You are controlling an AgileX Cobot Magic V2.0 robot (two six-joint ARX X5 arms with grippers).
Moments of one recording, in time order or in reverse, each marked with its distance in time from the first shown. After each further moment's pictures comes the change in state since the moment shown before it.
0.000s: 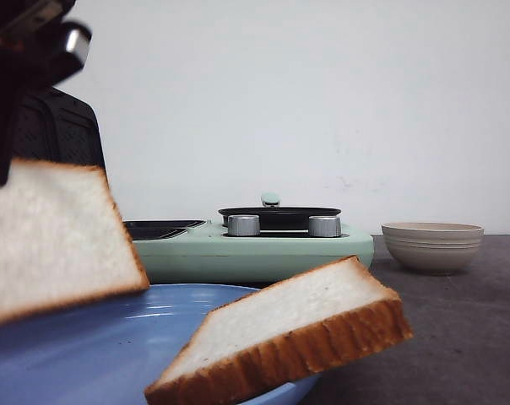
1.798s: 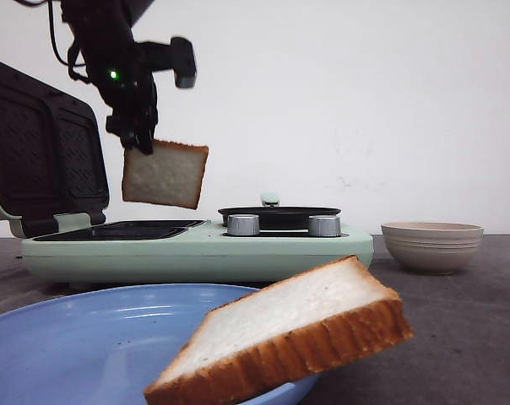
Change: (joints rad) left arm 0.025 0.345 0.198 0.973 -0.473 1.113; right arm 0.000 0.000 0.000 -0.012 0.000 -0.045
